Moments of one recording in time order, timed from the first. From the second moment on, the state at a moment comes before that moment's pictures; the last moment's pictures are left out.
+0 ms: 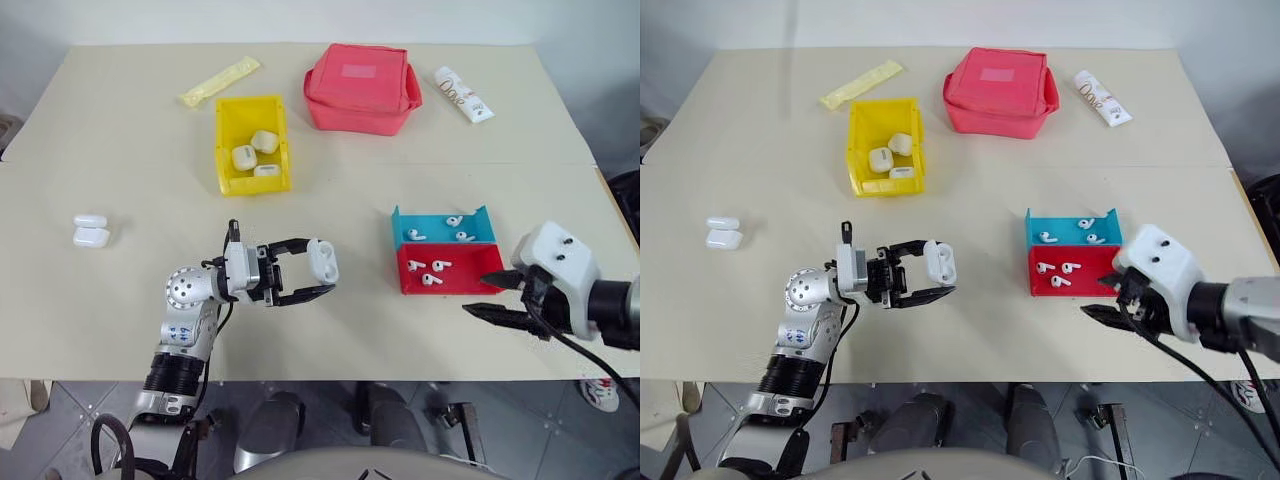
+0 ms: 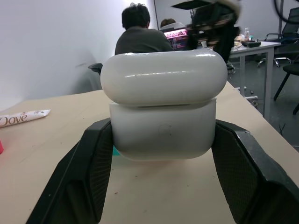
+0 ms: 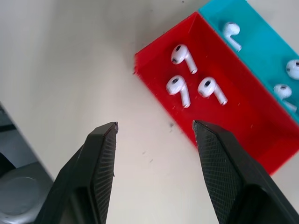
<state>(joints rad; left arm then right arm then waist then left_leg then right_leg) -0.30 0.29 -0.06 0.16 -0.40 -0.32 -1.20 -0.08 -1.22 -0.29 -0.69 0.77 1.14 0.78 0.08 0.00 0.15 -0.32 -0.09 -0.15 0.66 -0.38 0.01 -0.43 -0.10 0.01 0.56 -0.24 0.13</state>
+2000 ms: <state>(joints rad) -0.18 0.32 -0.08 -0.02 -0.39 -0.29 -1.05 -0.60 -1.03 0.44 -0.28 0.23 0.96 1.07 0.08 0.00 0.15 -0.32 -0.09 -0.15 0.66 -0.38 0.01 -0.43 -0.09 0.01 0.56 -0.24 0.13</state>
